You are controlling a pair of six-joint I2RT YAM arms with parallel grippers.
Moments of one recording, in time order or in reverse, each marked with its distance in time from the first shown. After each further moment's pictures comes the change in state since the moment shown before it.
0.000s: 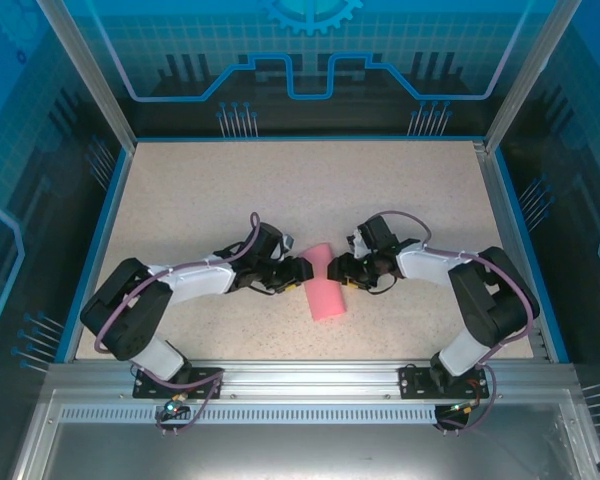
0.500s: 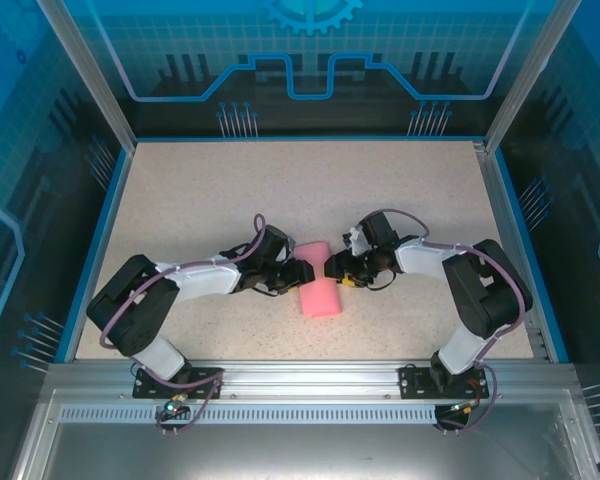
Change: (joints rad) left arm -0.029 0.042 0.015 -0.008 -0.068 -0.023; right arm -0.031 0.066 0.032 0.033 -0.163 -0.058
